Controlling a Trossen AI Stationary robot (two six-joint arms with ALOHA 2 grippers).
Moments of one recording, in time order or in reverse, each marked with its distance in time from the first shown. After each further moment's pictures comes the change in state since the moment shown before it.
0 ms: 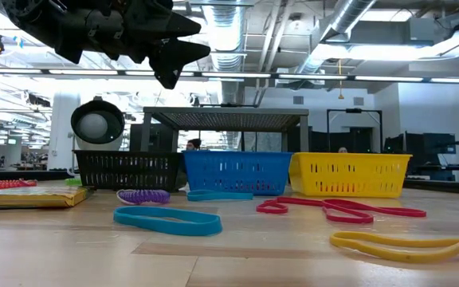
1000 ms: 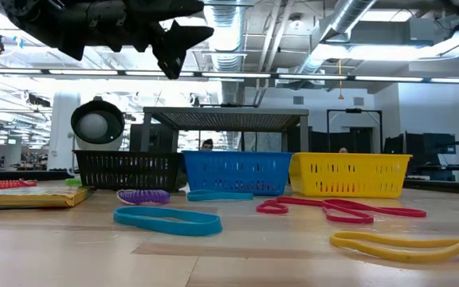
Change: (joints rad) left arm -0.015 0.000 0.000 0.108 0.000 -0.034; right arm 0.590 -0.381 -0.712 0.432 0.672 0.649
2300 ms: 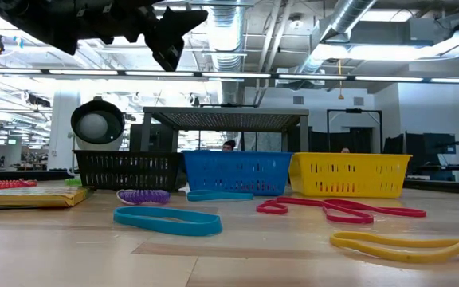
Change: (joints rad) left arm -0.076 0.000 0.000 0.004 -0.005 0.001; right arm 0.009 0.908 0.956 -1.510 -0.382 0.798
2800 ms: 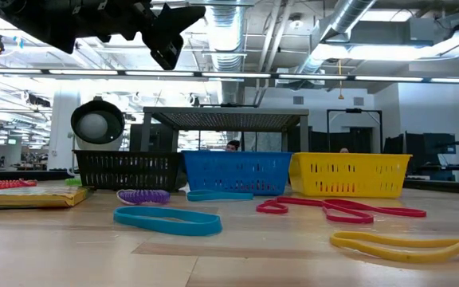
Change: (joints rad) left arm -0.014 0.000 0.000 -0.004 0.000 -0.002; right arm -0.065 0.278 0.168 -0.209 -0.213 -0.037
